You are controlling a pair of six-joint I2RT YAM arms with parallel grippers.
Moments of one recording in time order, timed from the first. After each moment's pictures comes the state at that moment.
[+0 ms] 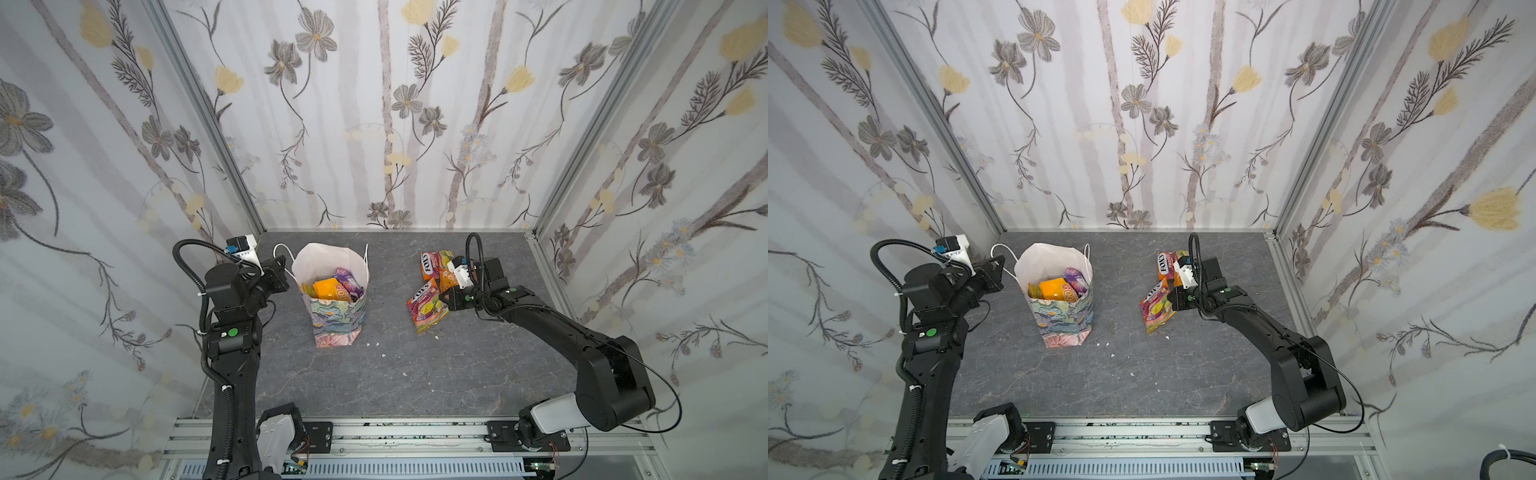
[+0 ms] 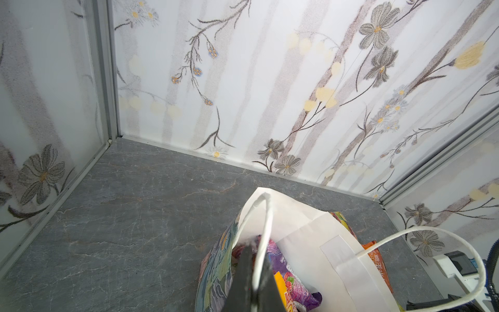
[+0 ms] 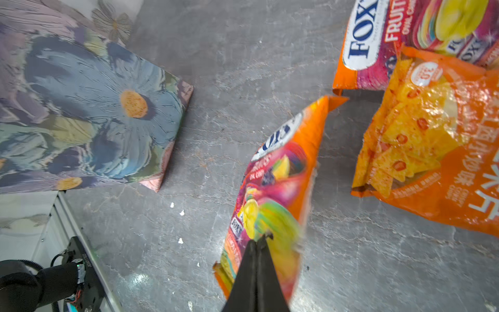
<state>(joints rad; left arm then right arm) 0.26 0.90 0.92 -0.23 0.47 -0.32 0.38 1.47 0.98 -0.30 -0.46 0.25</state>
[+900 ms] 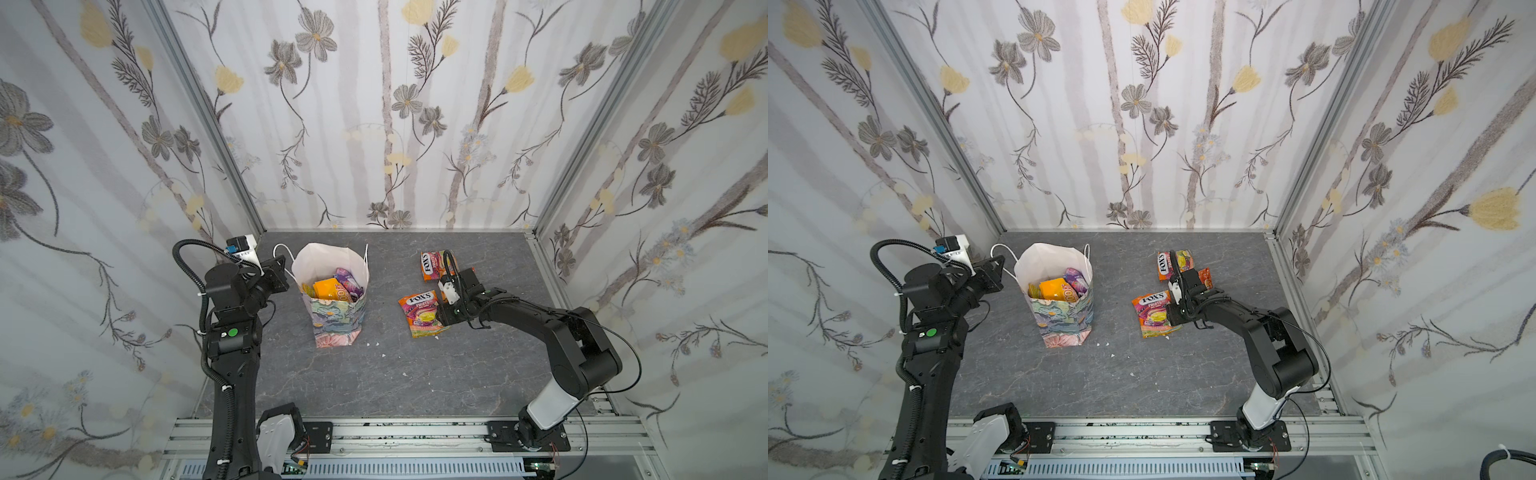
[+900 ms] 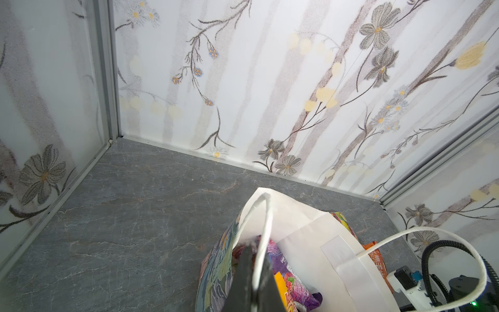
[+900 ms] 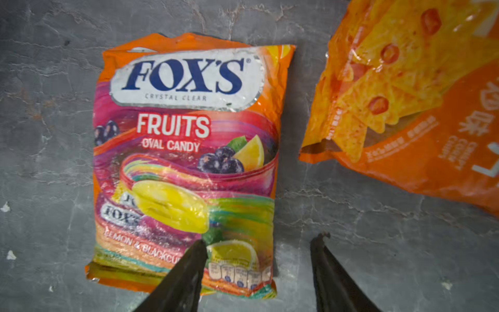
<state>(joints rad) 0.26 0.90 0.92 -0.23 0.47 -0.32 0.46 1.70 0.97 -0.36 -0.12 0.11</state>
